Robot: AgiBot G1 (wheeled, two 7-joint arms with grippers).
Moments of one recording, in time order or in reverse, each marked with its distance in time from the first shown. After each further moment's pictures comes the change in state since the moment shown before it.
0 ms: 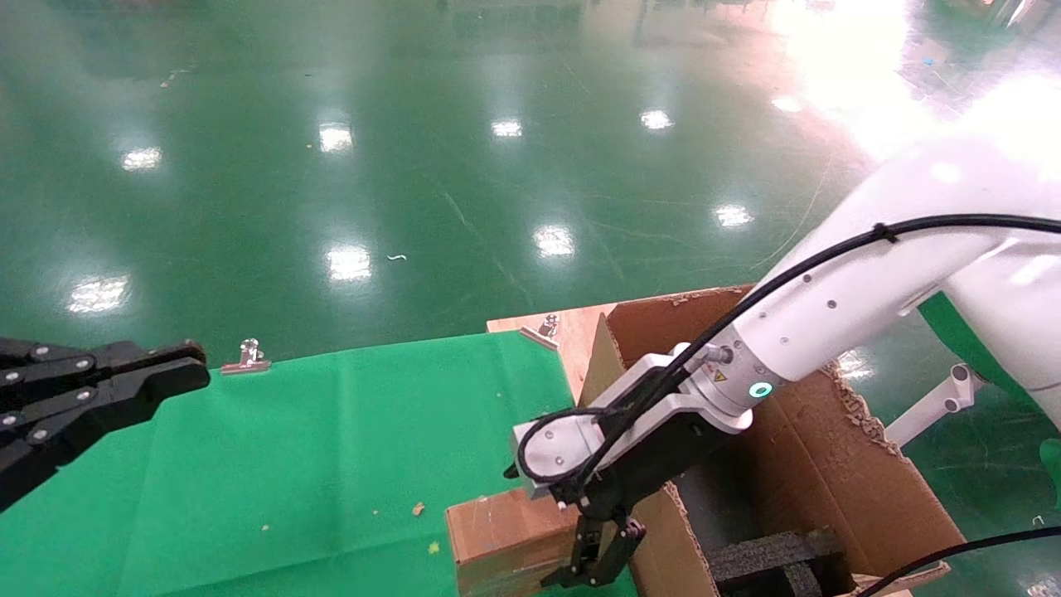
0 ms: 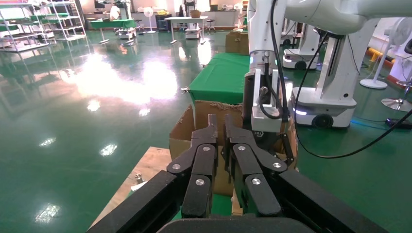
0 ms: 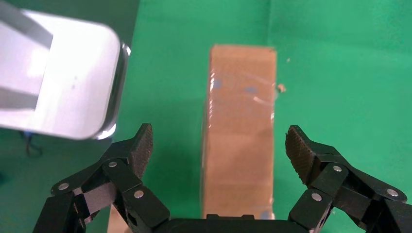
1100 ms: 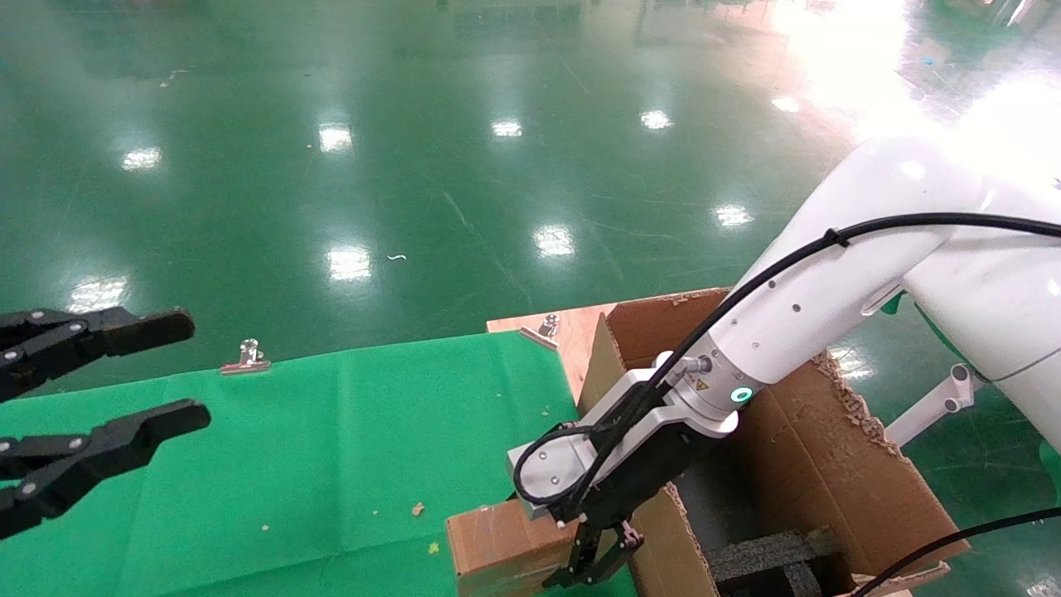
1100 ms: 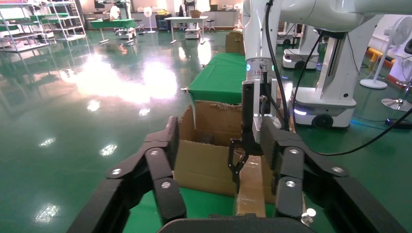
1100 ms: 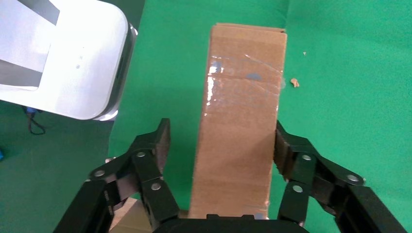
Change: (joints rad) left arm 0.000 0.000 0.000 0.000 0.000 0.000 0.000; right arm 0.048 -0.045 -0.113 -0.053 -0.009 0.014 -0.064
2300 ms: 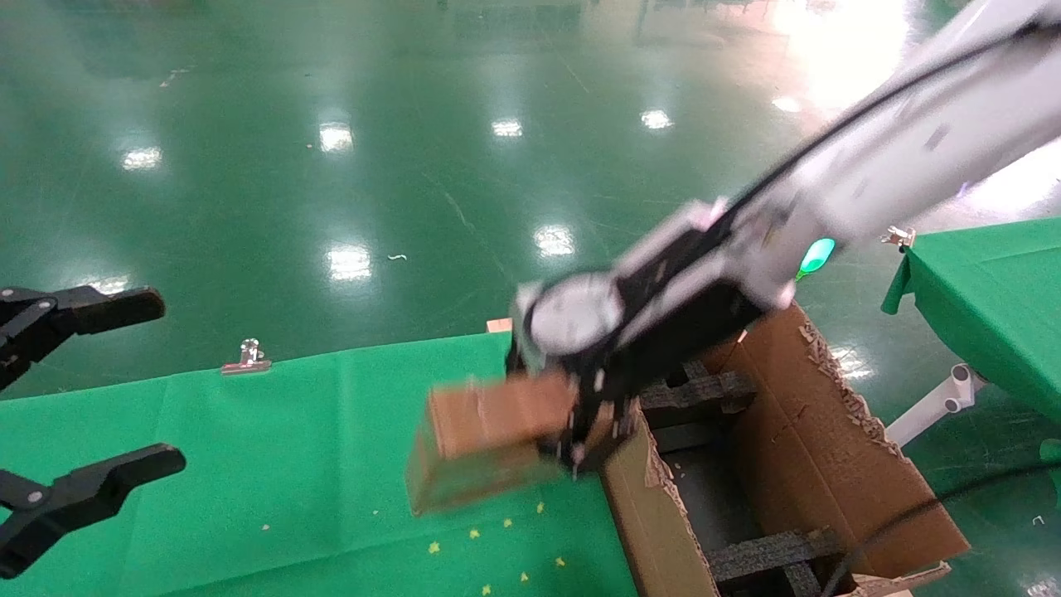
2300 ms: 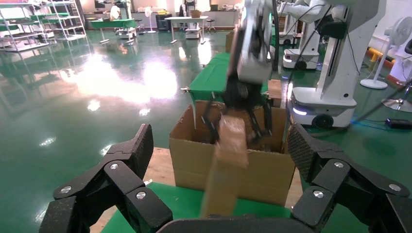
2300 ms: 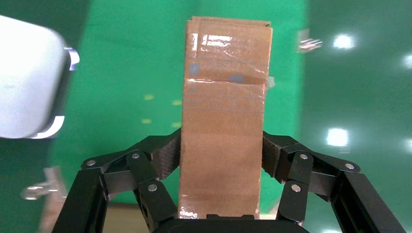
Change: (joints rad) left arm 0.000 0.000 0.000 0.000 0.000 0.000 0.000; right arm 0.295 0.051 -0.012 -0.025 0.140 -0.020 0.017
